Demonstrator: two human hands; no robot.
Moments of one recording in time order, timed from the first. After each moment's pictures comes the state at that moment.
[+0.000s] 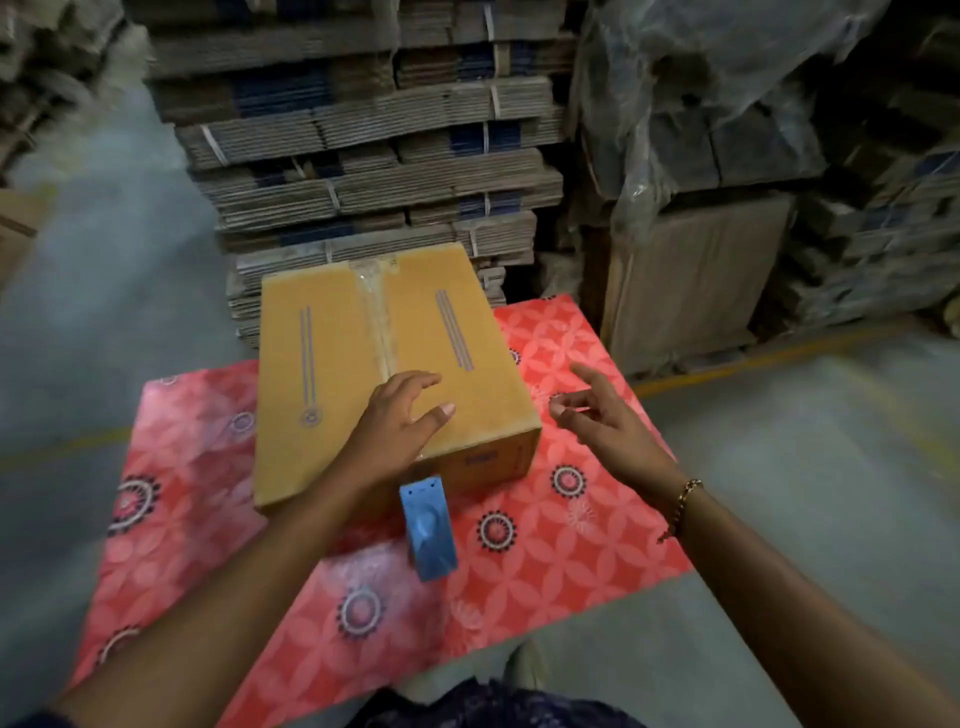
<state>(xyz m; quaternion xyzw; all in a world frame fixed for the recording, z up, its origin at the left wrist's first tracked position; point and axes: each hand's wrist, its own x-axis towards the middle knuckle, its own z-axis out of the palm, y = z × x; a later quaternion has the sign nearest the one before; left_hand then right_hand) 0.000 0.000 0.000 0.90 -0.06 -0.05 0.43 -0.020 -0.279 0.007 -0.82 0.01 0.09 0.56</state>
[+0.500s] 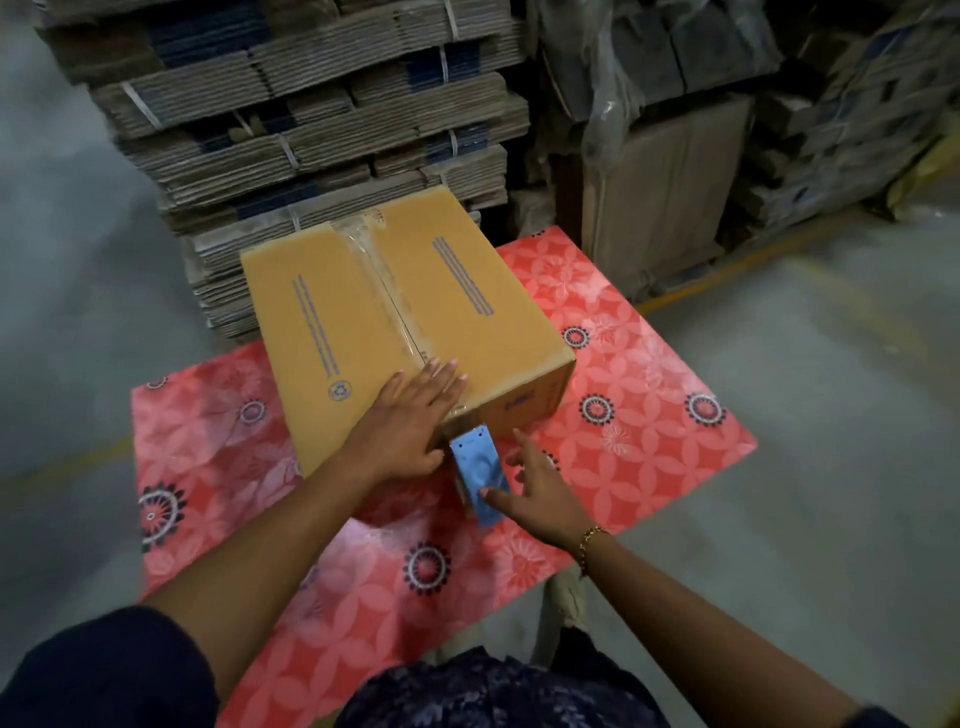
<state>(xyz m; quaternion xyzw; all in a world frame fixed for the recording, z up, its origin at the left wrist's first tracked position) 0.008 0.077 -0.065 0.93 -0.36 -0.11 -0.03 -0.107 -0.130 -0.100 -0.87 0.09 0.18 0.45</state>
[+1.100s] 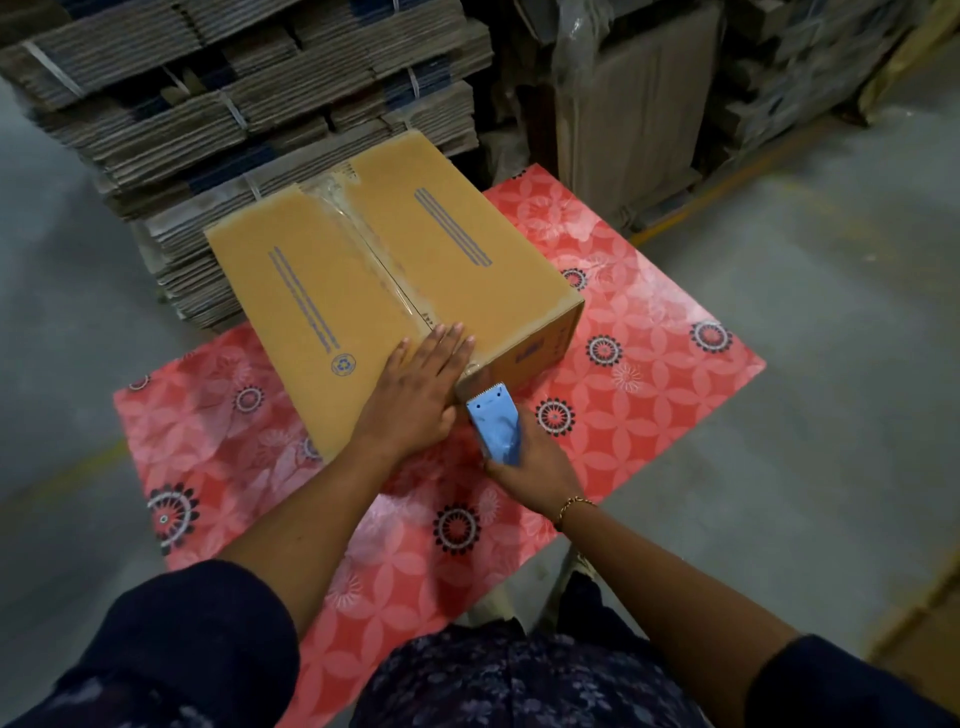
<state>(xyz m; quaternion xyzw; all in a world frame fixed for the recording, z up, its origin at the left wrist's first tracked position) 0.011 0.084 -0.098 0.93 -0.37 -0.01 -0.02 -0.118 -0.079 -0.122 -0.88 0.16 0.09 0.44</state>
